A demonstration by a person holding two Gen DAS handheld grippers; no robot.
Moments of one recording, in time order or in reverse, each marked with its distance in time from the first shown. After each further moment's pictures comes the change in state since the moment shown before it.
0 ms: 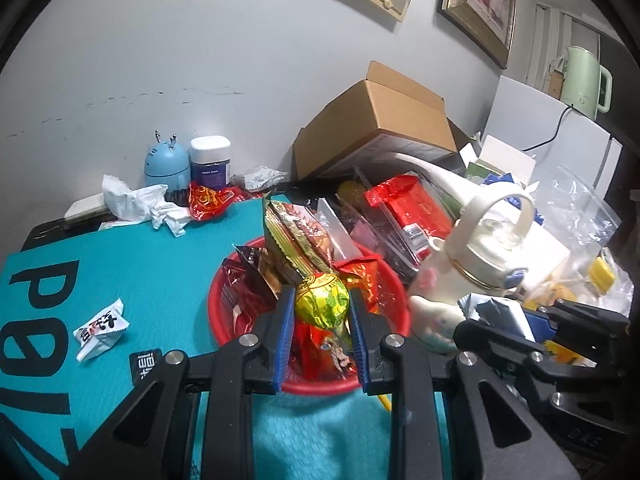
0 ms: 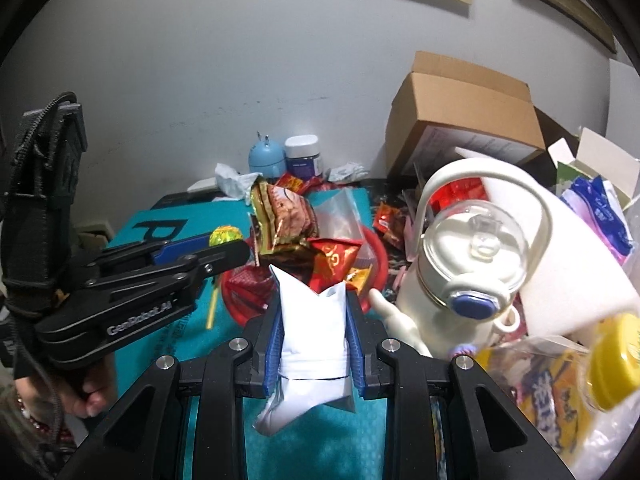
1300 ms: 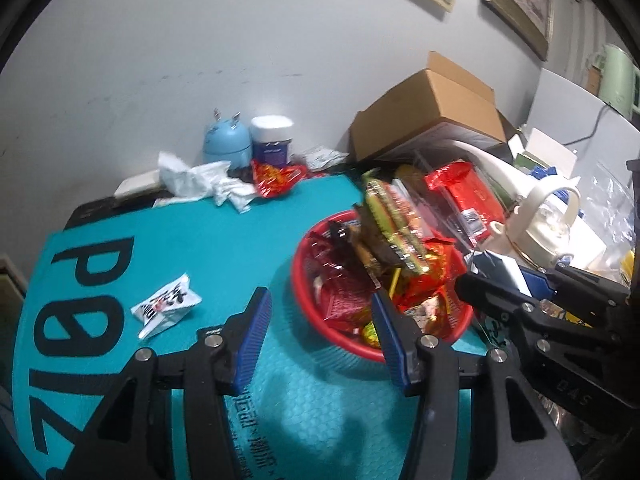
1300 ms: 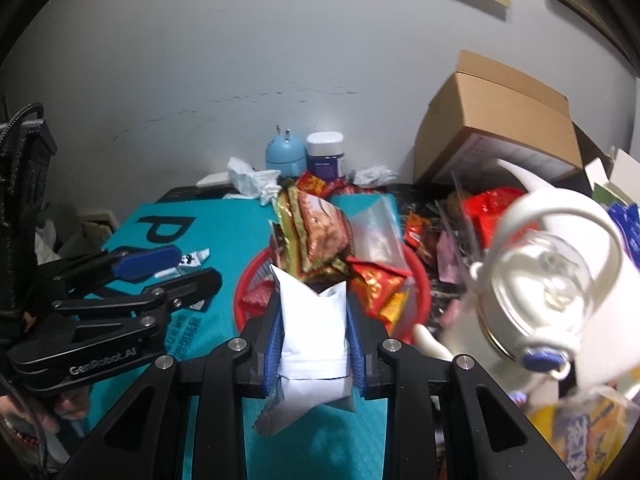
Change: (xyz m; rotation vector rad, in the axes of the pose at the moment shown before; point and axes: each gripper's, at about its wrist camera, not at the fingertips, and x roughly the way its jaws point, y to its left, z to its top) left arm -0.018 0.049 -0.006 -0.045 0.077 0.142; right arm 0.041 0.031 0.018 -0.062 0.000 0.027
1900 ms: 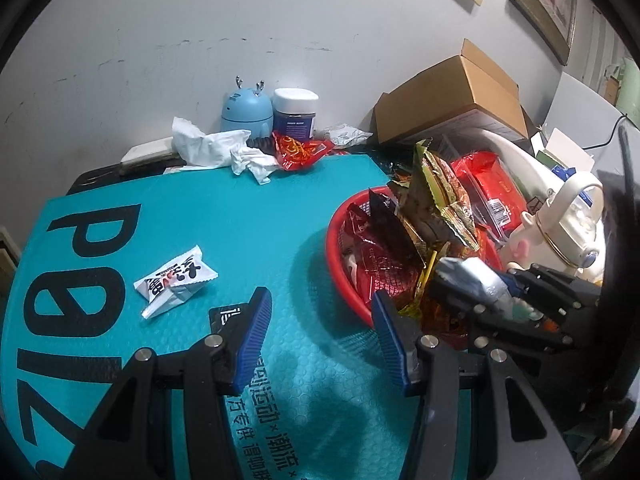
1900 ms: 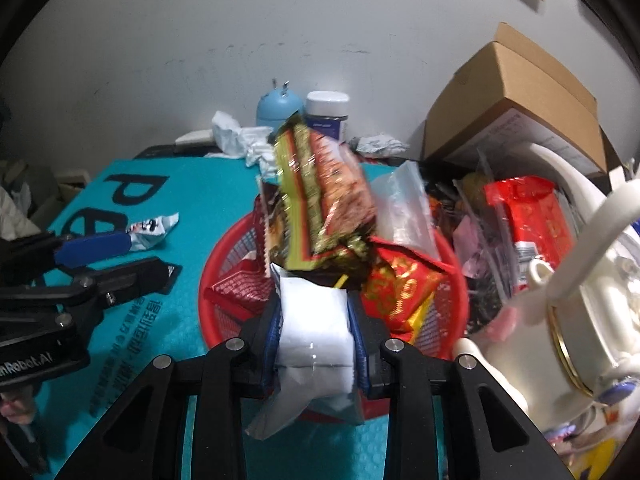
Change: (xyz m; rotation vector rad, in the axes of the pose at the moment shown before) left arm 0.021 0.024 -0.012 -0.052 0.051 0.006; right arm 0.063 0.007 -0.015 -0.075 0.104 -0.060
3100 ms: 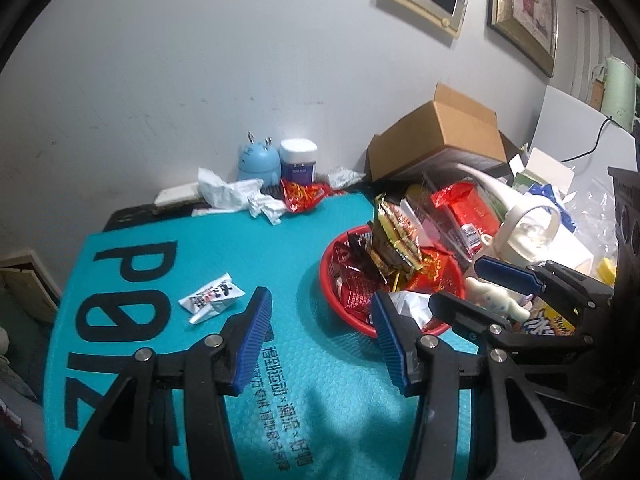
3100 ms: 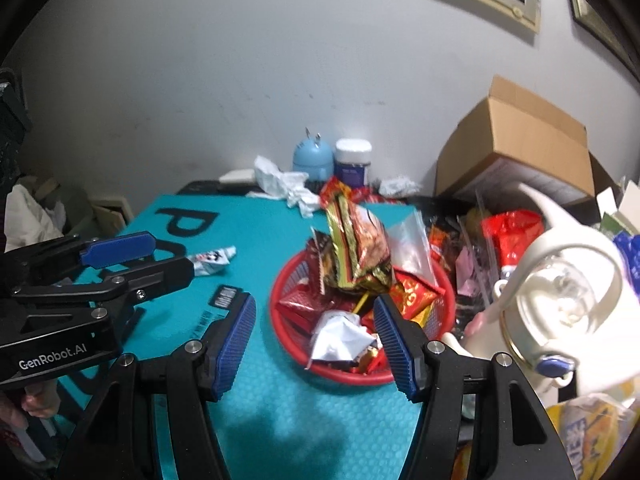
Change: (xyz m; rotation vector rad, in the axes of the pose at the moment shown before) left arm -0.092 -0.021 0.004 0.041 -0.118 0.056; right arm -0.094 0.018 0.008 0.000 -0.138 0.085
